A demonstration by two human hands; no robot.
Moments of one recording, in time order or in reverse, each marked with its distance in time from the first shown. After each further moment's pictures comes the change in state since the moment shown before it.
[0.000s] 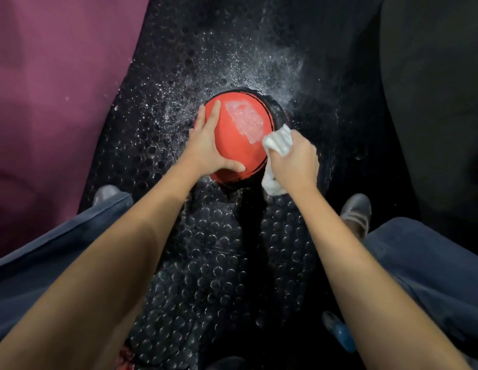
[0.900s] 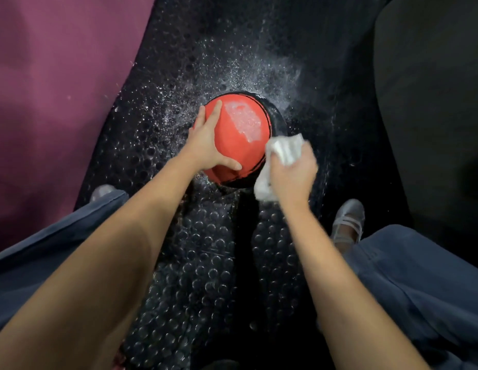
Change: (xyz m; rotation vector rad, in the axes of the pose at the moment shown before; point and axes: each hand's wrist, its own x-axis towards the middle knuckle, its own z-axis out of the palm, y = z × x) left_hand 0.010 -0.001 -0.005 0.052 -0.018 0.025; right_hand -0.025 -0.007 -0.001 0.310 0.161 0.136
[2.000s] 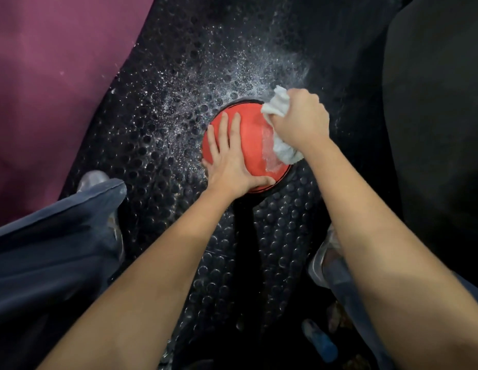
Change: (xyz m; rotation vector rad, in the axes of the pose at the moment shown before) left_hand -0.036 0.033 0.065 -0.018 0.142 -0.068; right_hand 0.080 -0.048 0.006 -0.717 -0.276 -0.418
